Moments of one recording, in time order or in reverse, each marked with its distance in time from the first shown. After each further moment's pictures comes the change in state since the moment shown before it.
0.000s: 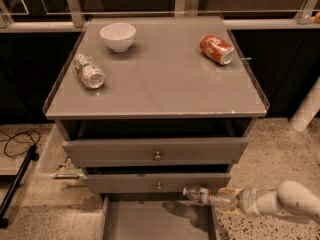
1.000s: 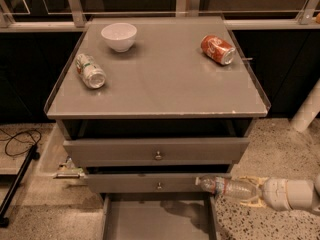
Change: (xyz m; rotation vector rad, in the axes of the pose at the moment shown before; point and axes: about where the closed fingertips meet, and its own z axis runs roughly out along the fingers) arm -0.067 -0.020 -0.119 0.065 -0.017 -0.135
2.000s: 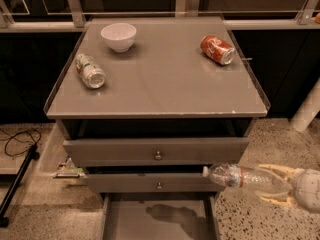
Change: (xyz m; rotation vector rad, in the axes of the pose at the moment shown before) arm -0.111 -0.013 -0.117 0.130 -0.060 -0.228
